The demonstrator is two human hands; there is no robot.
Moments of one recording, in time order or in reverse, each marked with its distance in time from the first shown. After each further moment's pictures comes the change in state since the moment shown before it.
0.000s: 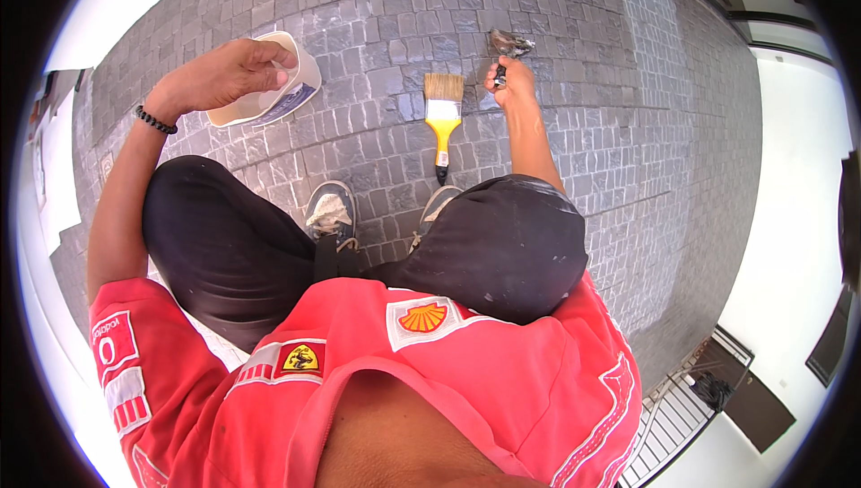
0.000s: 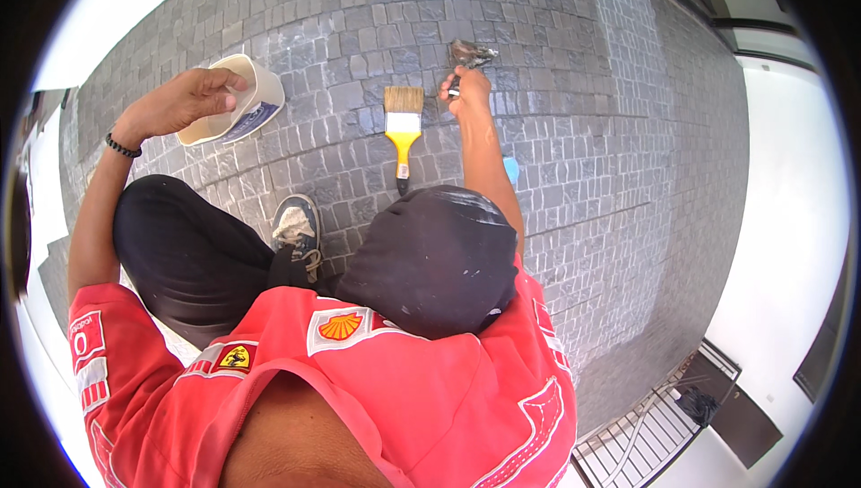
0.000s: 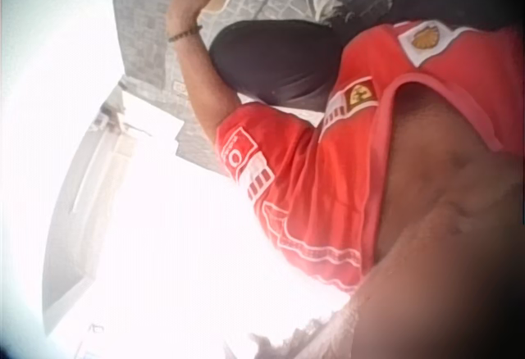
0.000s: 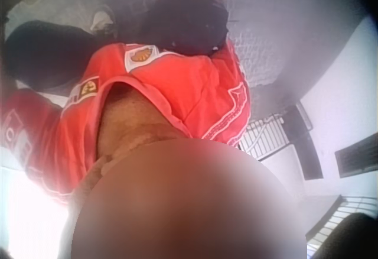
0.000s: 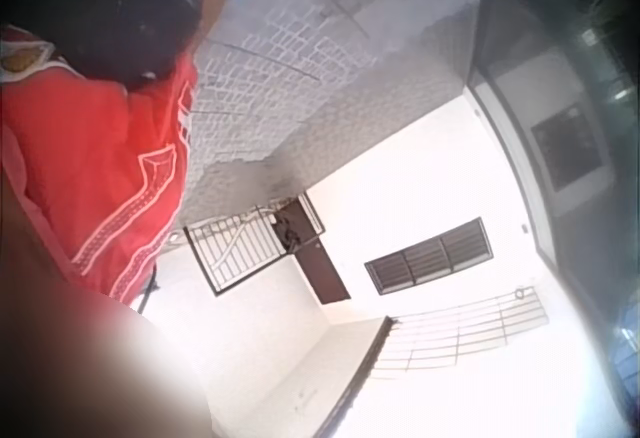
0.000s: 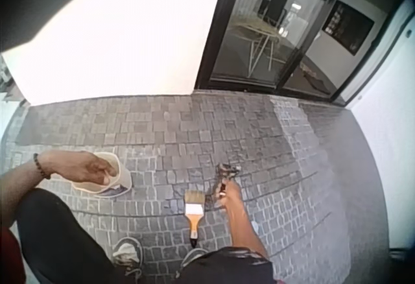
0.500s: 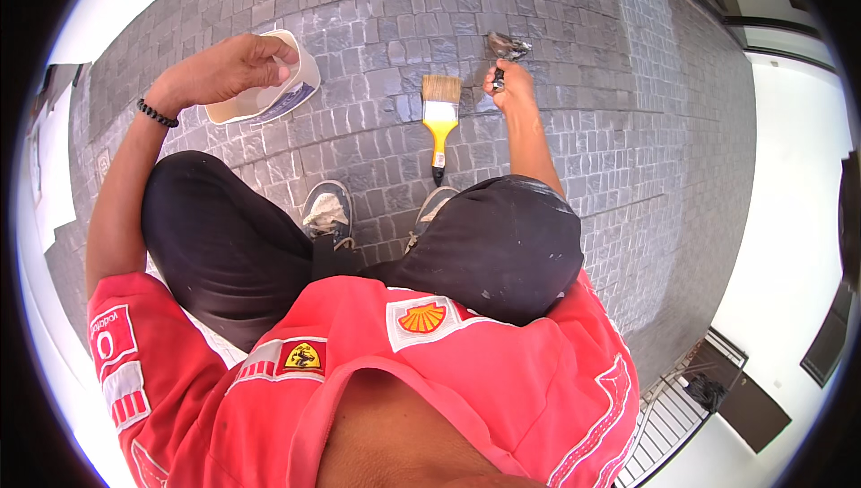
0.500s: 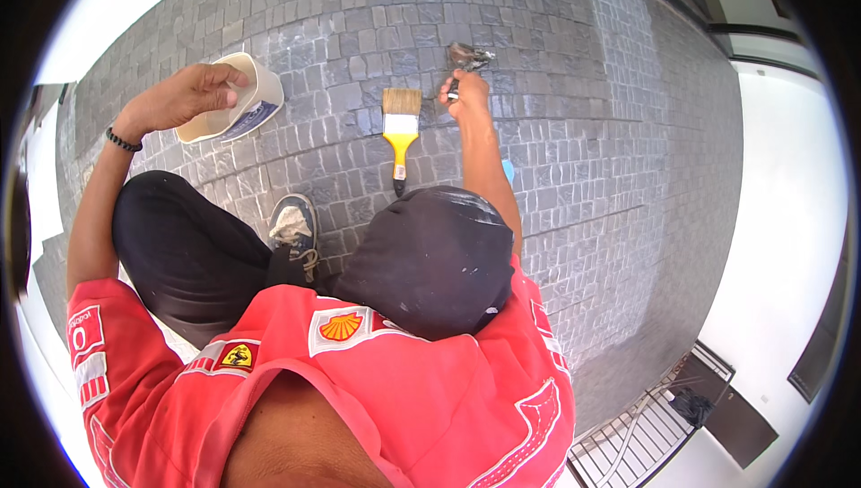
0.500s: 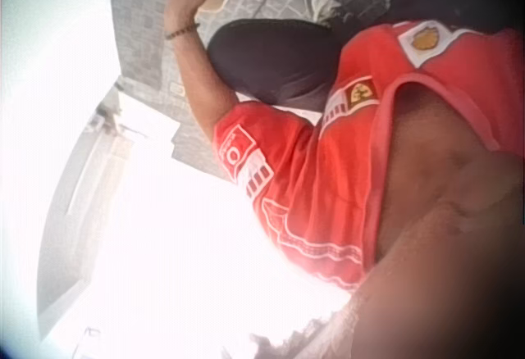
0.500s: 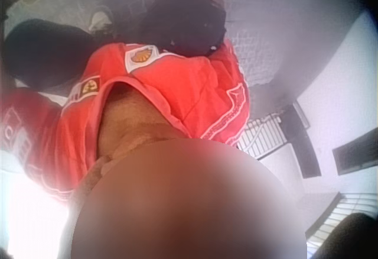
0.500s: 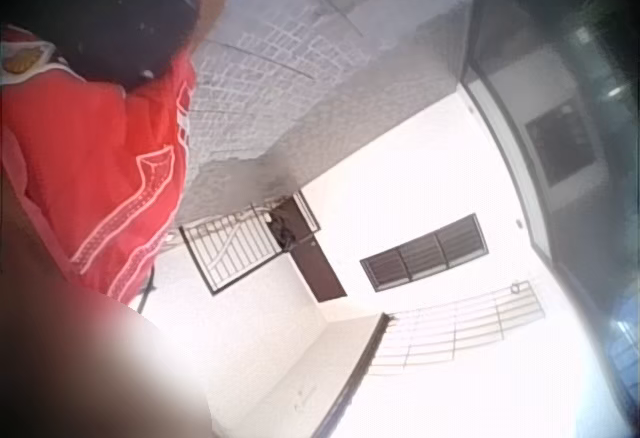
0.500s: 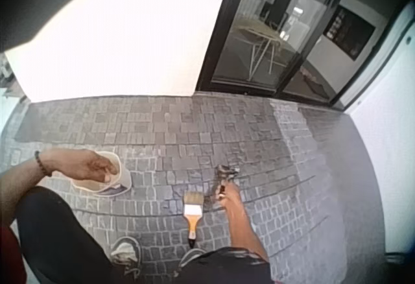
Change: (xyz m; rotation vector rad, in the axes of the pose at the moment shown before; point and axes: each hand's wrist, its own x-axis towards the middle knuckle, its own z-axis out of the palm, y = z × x) left_hand -0.001 -0.003 -0.001 -0.001 0.016 0.031; right_hand 0.004 -0.002 -0.005 -0.046 -0.023 0.009
